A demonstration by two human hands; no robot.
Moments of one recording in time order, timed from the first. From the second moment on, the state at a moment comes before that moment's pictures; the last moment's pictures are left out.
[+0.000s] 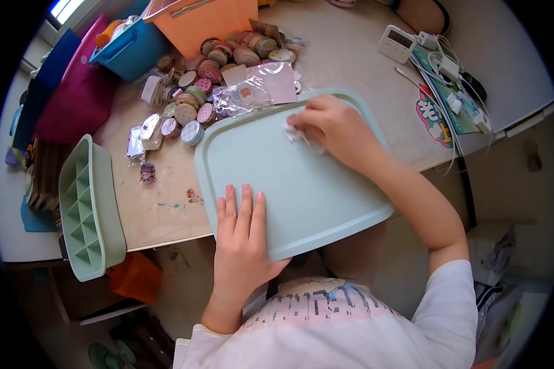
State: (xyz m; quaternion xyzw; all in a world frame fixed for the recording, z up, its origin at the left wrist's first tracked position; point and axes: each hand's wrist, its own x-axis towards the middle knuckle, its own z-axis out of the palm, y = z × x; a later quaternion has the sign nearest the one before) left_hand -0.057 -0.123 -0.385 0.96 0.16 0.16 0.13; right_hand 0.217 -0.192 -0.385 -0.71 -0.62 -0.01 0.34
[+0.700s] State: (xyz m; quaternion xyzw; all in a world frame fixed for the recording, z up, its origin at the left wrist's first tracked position) left_hand -0.057 -0.122 -0.385 0.96 0.15 0.18 0.15; right_hand 0.187 -0.137 -0.407 -0.64 -0.68 -0.11 0.34
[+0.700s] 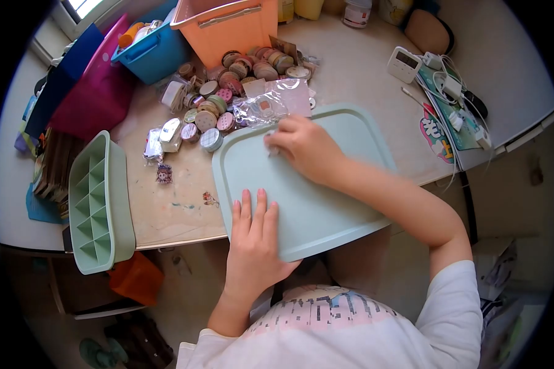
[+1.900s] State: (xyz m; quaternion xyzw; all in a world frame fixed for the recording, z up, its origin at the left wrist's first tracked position) left_hand -0.055 -0.122 -0.380 0.96 0.16 0.15 0.15; right_hand 0.173 -0.317 -0.333 -0.72 -0.65 0.11 0.22
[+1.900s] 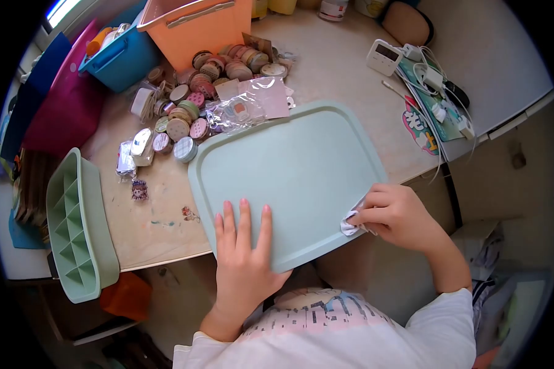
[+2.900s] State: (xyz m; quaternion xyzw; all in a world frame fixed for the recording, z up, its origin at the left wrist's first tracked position) left_hand -0.058 -0.123 -0.381 0.96 0.16 0.15 0.16; right_hand 0.198 -0.268 -0.356 -0.78 -0.56 0.04 0.26
